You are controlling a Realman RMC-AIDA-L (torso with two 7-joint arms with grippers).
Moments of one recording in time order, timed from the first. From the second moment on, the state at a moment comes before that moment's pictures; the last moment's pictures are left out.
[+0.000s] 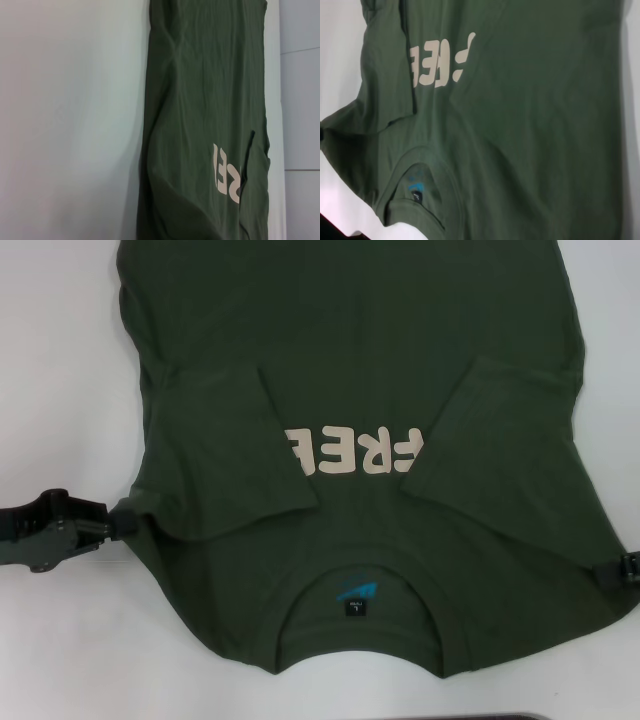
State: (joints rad) left arm -0.40 -2.05 -2.69 -0.72 -0.79 1.74 -2.46; right arm 0.42 1.87 -0.49 -0.60 -2.56 -1.79 2.20
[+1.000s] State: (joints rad) left arm -0.40 -2.05 -2.69 -0.72 -0.79 1.74 -2.46; right arm 0.43 1.88 -0.48 -0.59 -2.56 -1.77 2.19
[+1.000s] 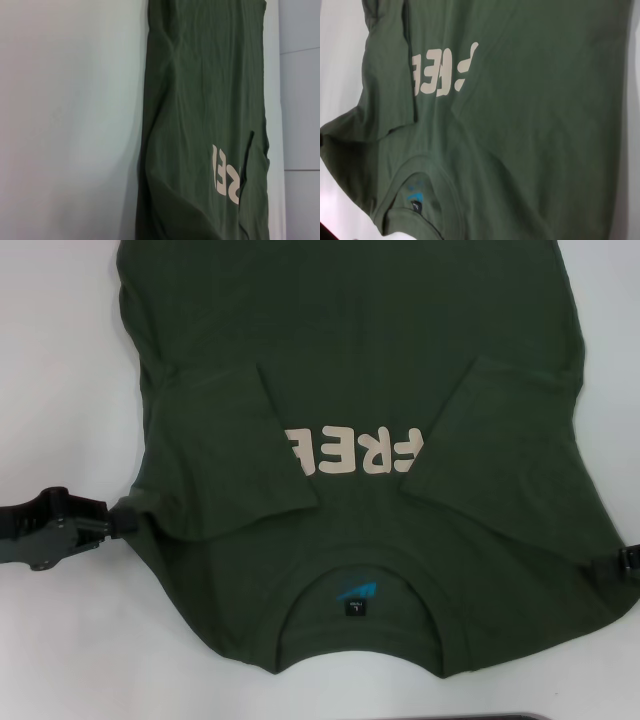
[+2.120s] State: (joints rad) left arm -0.40 -2.02 -2.59 -0.72 -0.69 1.80 -2.47; right arm 0.44 1.86 -0.48 -0.69 -2.67 -1.88 2.20
